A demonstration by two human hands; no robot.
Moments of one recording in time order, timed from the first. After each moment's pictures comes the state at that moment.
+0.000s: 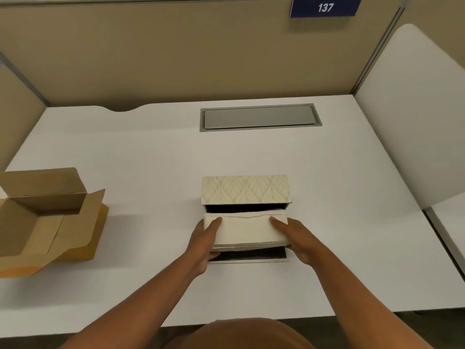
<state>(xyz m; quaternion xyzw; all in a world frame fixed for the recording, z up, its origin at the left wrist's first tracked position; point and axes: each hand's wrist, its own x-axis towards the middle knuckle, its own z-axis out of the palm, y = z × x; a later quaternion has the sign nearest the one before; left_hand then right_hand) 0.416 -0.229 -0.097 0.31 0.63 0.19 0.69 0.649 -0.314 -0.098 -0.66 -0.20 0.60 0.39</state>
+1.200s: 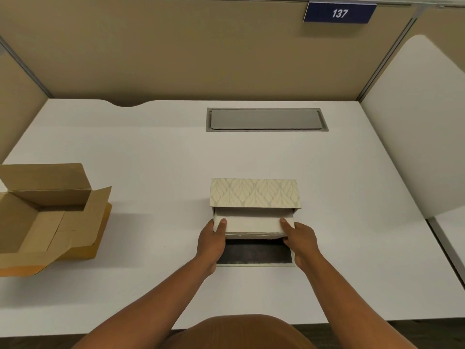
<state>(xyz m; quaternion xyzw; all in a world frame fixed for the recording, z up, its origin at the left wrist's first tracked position) 0.423 -0.225 -0.113 0.42 0.64 0.19 0.61 0.627 -0.297 -0.115 -0.78 -0.09 0.44 0.43</state>
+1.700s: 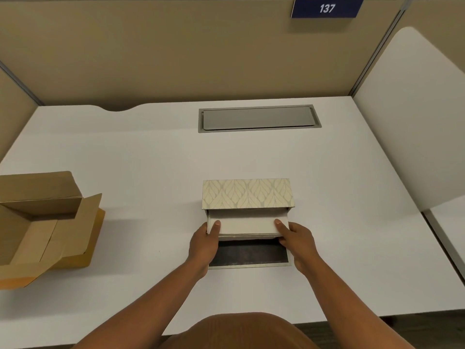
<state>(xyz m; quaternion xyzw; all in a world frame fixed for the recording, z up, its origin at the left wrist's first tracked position) 0.421 -0.221 -0.116 0.45 0.65 0.16 0.59 0.633 -0.310 -0.116 -0.77 -0.13 0.45 0.42</state>
